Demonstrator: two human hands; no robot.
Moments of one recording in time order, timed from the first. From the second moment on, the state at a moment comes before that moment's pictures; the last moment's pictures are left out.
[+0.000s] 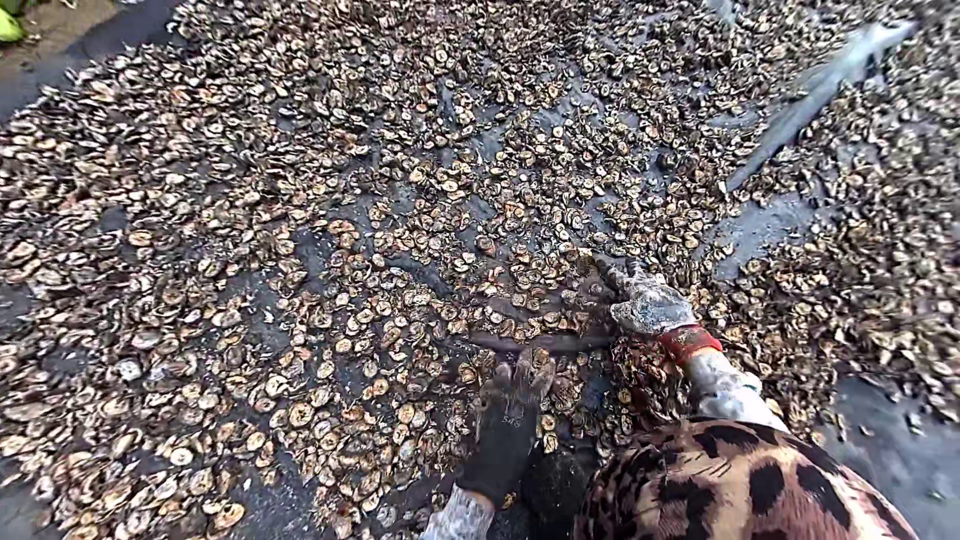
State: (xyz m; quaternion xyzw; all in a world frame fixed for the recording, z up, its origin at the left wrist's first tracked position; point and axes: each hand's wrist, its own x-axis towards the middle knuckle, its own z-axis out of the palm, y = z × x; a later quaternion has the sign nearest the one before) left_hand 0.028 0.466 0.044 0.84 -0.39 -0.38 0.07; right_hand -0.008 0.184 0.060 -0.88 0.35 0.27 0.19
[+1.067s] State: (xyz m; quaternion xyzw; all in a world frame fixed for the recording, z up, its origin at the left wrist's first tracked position) left_hand 0.231 0.167 -0.047 0.88 -0.40 -0.24 0.05; right_hand -0.129 0.002 0.031 -0.74 0.57 0.08 0.34
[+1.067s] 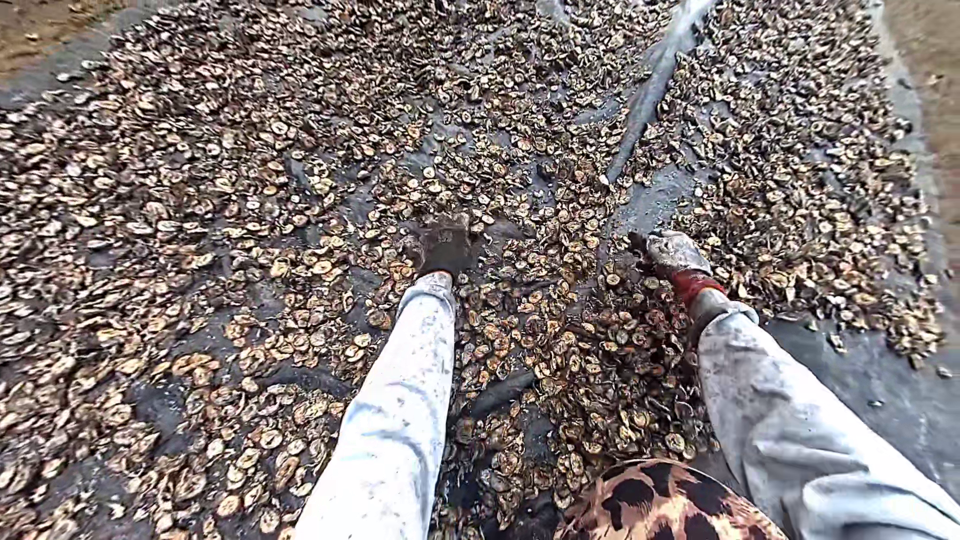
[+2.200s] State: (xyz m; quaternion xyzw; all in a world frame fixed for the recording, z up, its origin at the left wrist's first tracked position) left_hand 0.064 -0.001 -0.055 0.74 -0.56 -0.28 0.25; right_hand -0.151 -0.117 0.046 -0.75 0.61 0.04 0.25
